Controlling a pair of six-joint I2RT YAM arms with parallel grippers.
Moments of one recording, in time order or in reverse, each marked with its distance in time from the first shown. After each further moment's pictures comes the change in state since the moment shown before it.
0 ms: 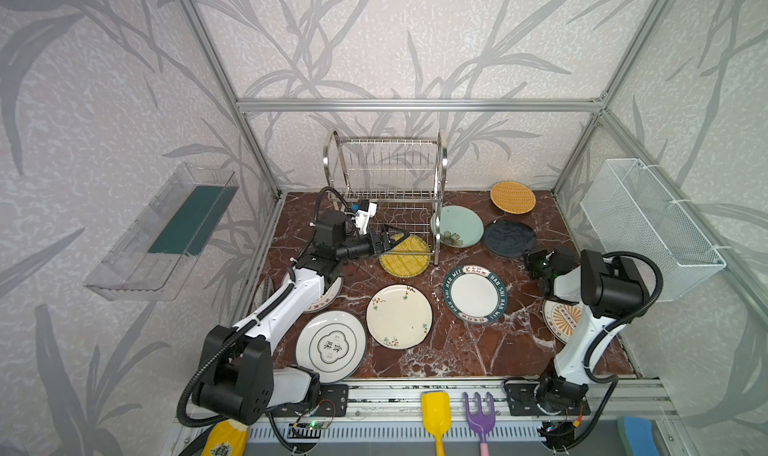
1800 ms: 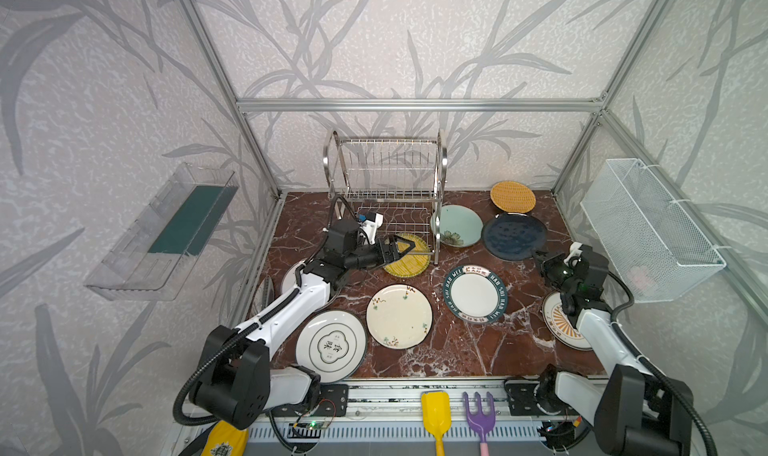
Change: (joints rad) left arm -0.127 -0.023 -0.039 -0.115 -0.199 0.038; right arm 0.007 -0.923 -0.175 -0.638 -0.148 -0.048
